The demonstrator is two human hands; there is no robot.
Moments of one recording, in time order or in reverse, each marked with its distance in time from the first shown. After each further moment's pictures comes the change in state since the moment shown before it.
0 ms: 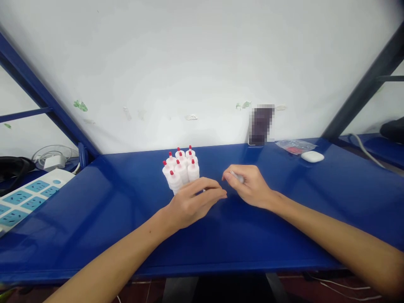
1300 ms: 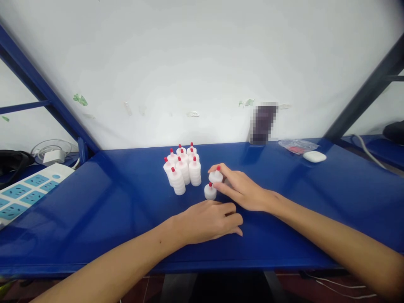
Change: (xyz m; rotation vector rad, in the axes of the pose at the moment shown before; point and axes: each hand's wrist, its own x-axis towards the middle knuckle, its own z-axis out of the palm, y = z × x) left_hand -0.011 0.020 0.024 0.057 -0.555 0.095; right_hand 0.005 -0.011 0.005 0.014 -0.377 0.111
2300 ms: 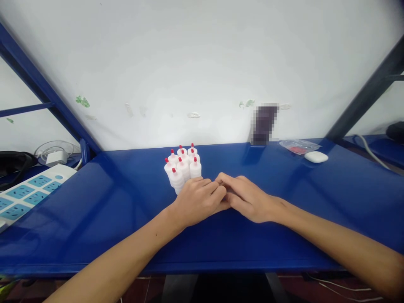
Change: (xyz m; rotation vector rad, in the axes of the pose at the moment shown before) left_hand 0.006 -0.020 -0.026 0.428 0.303 -0.130; right_hand -0.011 -0.012 0.000 0.039 -0.040 -0.099
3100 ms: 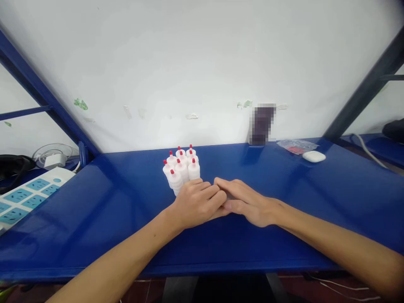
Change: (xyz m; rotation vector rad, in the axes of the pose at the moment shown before) left_hand 0.001 0.001 -0.003 -0.041 0.054 0.061; right_hand -0.001 0.003 0.003 0.181 -0.071 -0.067
